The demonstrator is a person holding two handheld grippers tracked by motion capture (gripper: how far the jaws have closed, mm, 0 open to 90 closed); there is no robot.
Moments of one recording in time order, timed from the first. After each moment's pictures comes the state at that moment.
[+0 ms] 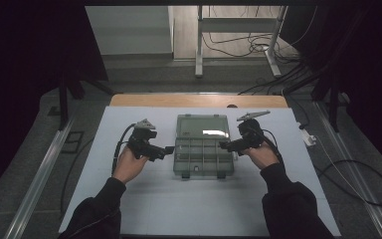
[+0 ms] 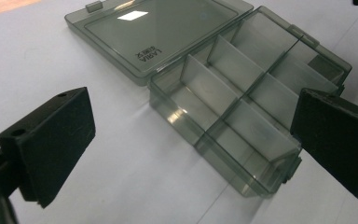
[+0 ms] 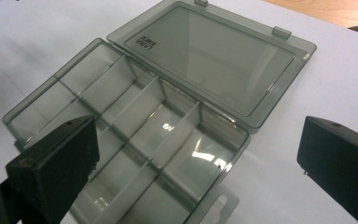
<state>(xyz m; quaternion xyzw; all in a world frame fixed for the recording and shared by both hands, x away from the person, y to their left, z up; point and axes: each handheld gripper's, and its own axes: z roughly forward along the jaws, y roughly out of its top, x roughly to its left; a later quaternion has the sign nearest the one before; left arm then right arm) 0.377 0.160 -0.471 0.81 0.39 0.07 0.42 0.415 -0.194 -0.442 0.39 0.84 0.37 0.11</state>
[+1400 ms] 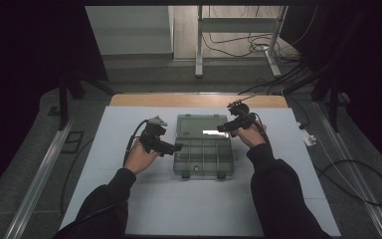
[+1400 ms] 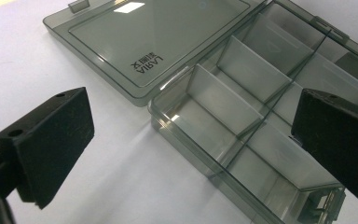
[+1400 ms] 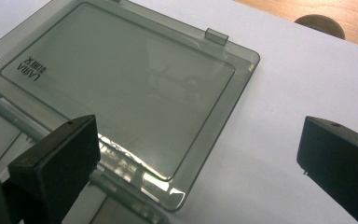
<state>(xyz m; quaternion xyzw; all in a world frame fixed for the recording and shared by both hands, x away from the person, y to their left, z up) 0.406 0.137 -0.487 0.83 0.37 0.07 0.40 0.502 -0.177 -0.469 0.46 0.83 0.29 0.13</state>
